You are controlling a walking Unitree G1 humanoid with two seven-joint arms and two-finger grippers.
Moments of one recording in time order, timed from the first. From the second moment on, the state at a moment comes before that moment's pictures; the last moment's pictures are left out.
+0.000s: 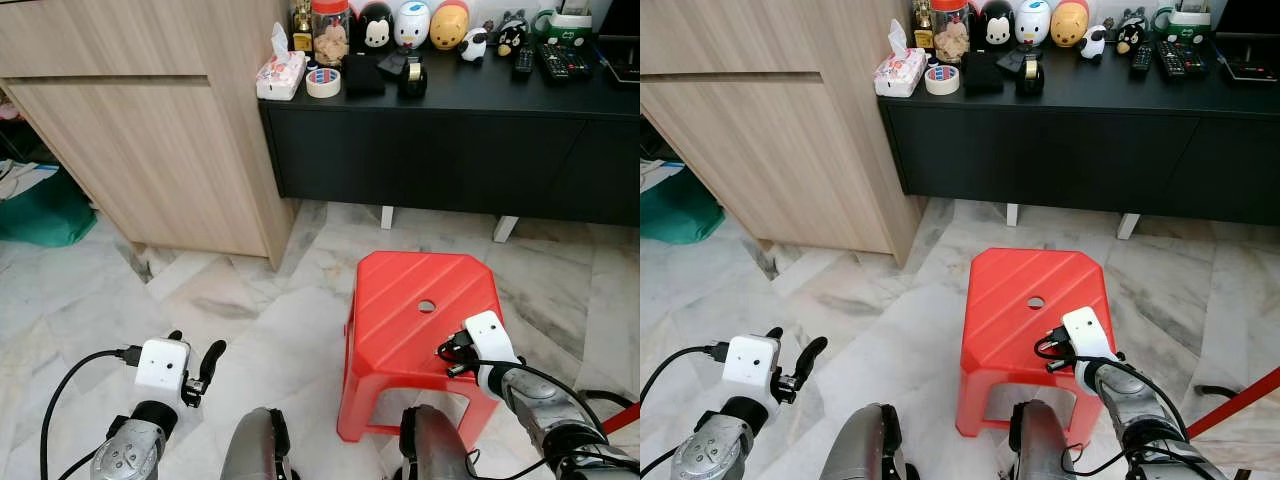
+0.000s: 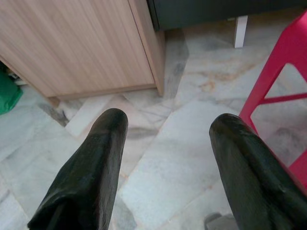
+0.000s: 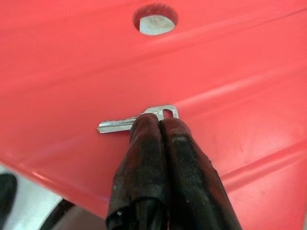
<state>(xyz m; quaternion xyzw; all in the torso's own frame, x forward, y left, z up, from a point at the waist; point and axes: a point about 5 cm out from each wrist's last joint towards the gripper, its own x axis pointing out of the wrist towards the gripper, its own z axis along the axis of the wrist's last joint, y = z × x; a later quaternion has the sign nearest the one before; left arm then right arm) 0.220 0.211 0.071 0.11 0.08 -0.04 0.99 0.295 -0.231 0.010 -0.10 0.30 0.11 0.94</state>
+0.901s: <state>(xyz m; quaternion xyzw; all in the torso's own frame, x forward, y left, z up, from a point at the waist) 0.212 0.226 0.016 0.10 0.15 0.00 0.98 0.276 -0.187 0.033 0.07 0.07 -0.04 0.99</state>
